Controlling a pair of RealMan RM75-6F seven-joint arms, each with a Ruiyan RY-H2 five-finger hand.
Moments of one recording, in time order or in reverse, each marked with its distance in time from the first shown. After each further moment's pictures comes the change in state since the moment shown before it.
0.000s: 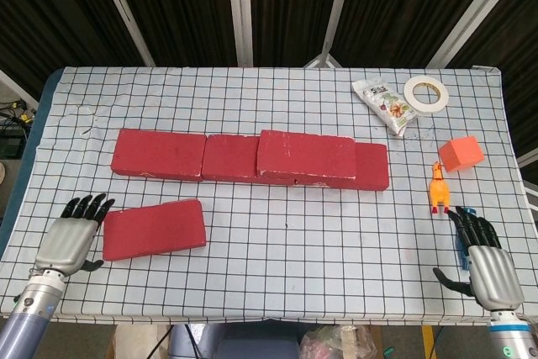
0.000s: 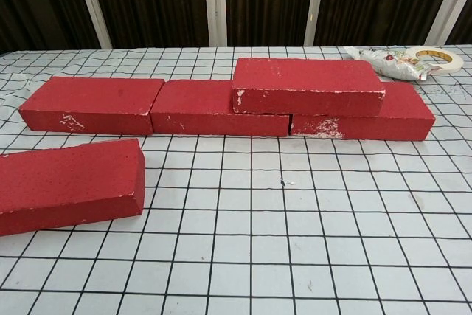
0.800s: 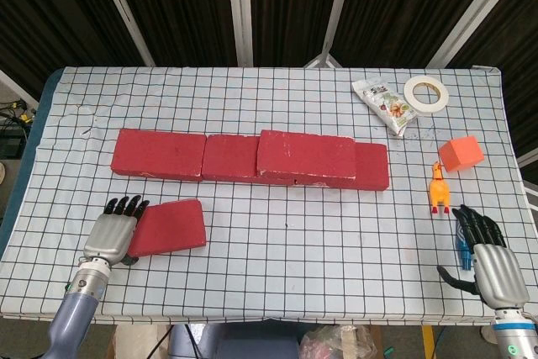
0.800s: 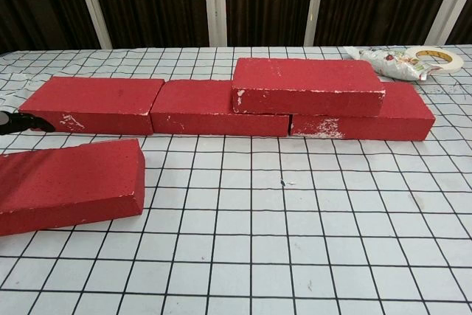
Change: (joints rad) left arm -0.195 -0.275 0.021 0.097 -0.261 0.095 0.154; right arm -0.021 0.014 0.039 0.015 0.002 -0.036 0.031
